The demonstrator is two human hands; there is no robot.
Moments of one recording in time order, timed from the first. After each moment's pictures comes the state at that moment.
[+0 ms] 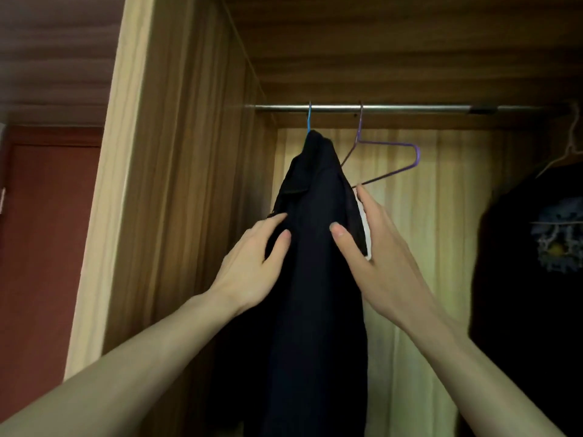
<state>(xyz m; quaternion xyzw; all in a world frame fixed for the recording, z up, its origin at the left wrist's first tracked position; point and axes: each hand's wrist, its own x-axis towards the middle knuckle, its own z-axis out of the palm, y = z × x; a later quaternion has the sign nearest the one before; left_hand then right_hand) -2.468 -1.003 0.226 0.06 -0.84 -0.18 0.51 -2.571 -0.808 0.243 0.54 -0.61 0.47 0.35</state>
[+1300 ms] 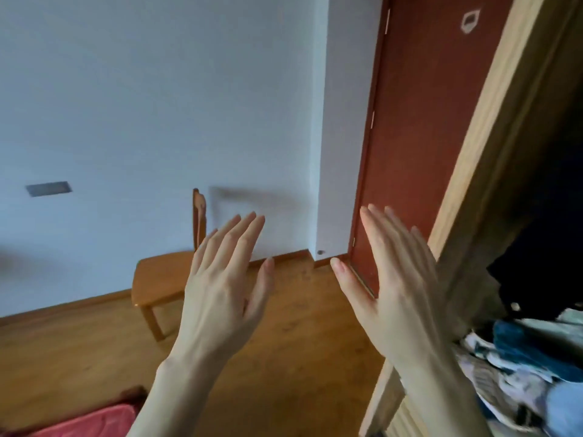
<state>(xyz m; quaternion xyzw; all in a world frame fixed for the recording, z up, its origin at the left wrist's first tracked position) -2.029 -0.673 -0.071 0.62 -0.66 0.15 0.39 -2.254 -0.730 -0.070 0.78 -0.44 0.44 0.11</state>
